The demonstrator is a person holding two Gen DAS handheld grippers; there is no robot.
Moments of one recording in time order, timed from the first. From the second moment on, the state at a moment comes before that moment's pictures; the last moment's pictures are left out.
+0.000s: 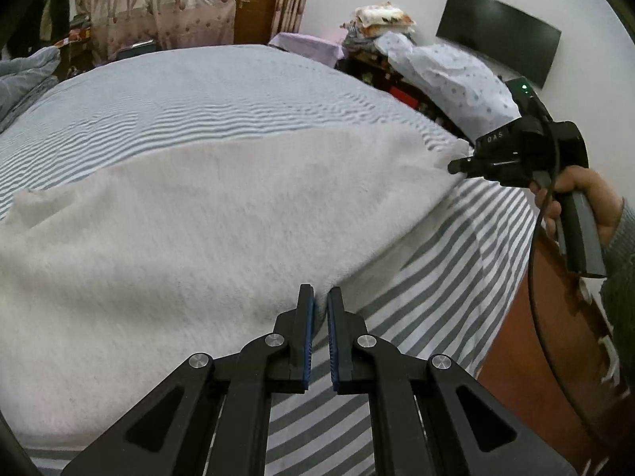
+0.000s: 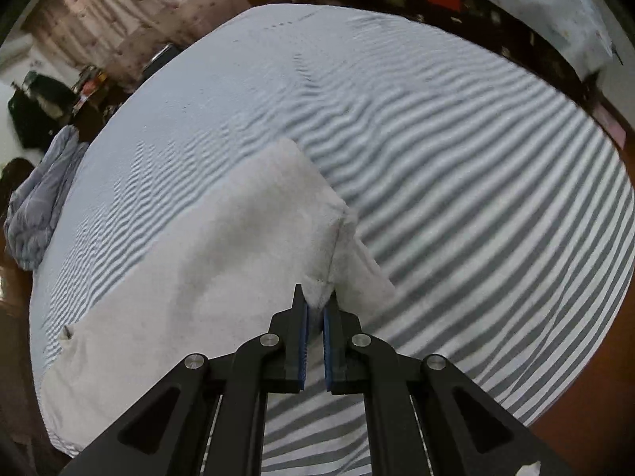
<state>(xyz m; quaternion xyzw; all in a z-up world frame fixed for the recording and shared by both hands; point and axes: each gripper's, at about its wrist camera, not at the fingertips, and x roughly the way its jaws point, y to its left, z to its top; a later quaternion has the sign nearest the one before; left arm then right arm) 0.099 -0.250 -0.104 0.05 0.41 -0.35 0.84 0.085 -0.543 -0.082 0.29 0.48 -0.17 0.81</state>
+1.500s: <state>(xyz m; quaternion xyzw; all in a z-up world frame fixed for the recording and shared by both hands) 0.148 -0.049 -0.098 -0.08 0.46 -0.10 0.88 0.182 -0.313 -0.044 0.18 0.51 0.10 0.83</state>
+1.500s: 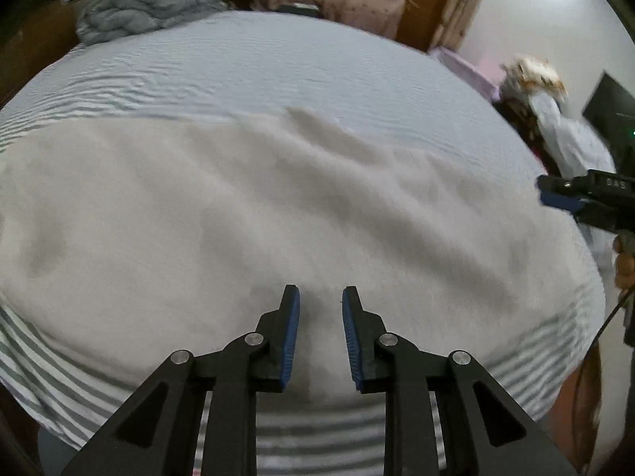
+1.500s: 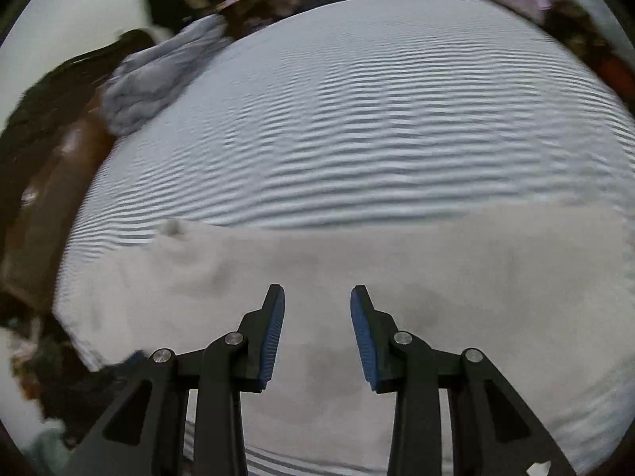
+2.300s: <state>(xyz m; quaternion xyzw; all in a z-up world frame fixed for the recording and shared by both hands) 0.171 -0.005 -0.126 -0.06 0.42 -0.08 0.90 0.326 -0.121 -0.134 0.18 0.64 0.35 0.66</state>
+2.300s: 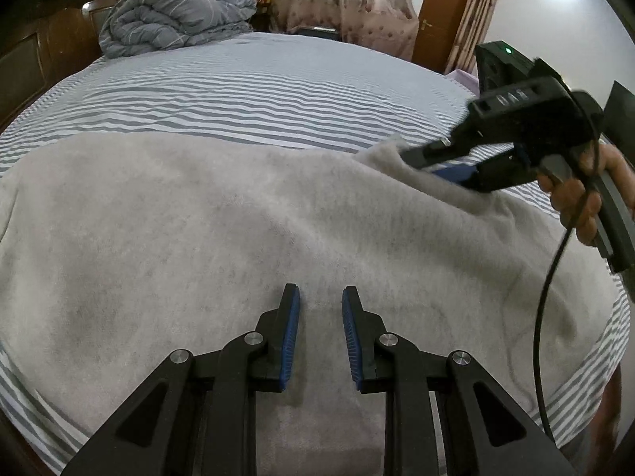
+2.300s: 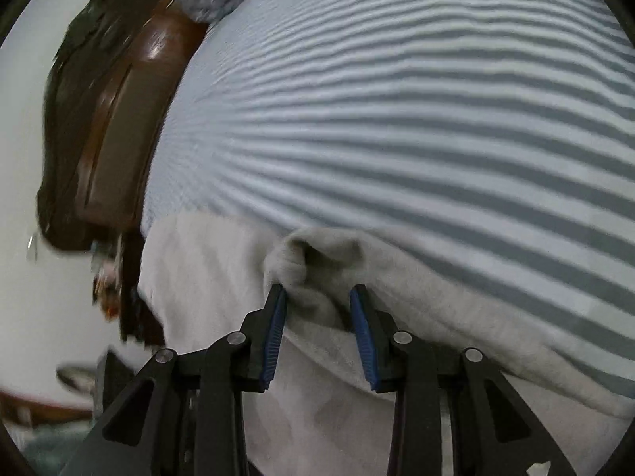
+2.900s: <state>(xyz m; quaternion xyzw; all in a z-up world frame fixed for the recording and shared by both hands) 0.158 -0.006 -0.126 -0.06 0.41 -0.08 0.91 0.336 -0.092 -0.082 0.22 0.52 0.45 0.69</state>
